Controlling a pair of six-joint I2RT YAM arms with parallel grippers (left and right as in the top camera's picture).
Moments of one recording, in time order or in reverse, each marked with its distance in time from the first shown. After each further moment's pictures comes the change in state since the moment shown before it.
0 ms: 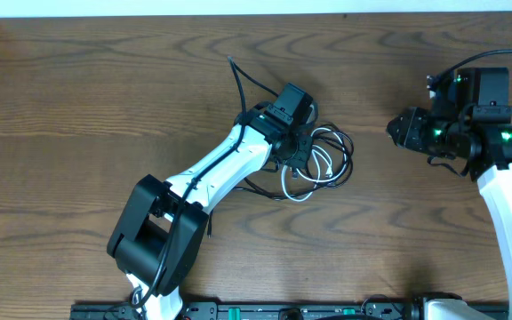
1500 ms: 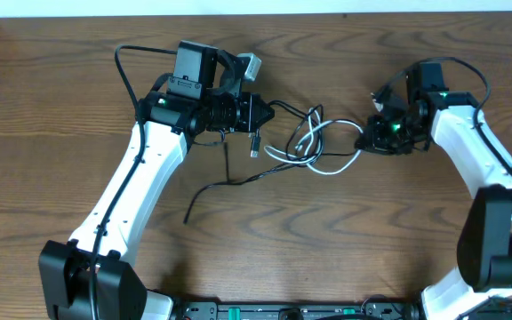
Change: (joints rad) left arm 0.337 -0.295 0.006 -0.025 0.481 0.073; right arm 0.033 0.426 0.004 0.088 -0.286 -0.237
